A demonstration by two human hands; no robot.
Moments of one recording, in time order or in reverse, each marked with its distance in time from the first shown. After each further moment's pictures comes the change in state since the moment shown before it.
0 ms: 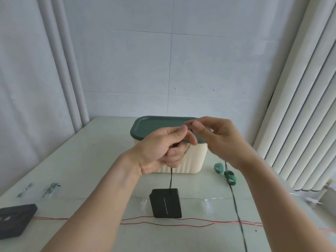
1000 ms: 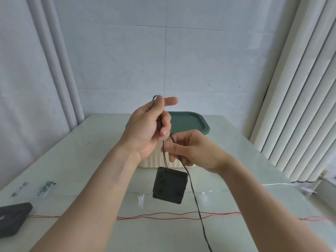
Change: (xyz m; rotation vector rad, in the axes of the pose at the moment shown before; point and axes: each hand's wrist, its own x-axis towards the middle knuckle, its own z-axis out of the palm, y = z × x) left_hand 0.003 0.018 0.009 -0.139 0.496 0.286; right_hand -0.004 0.025 0.036 0.230 -0.419 0.169
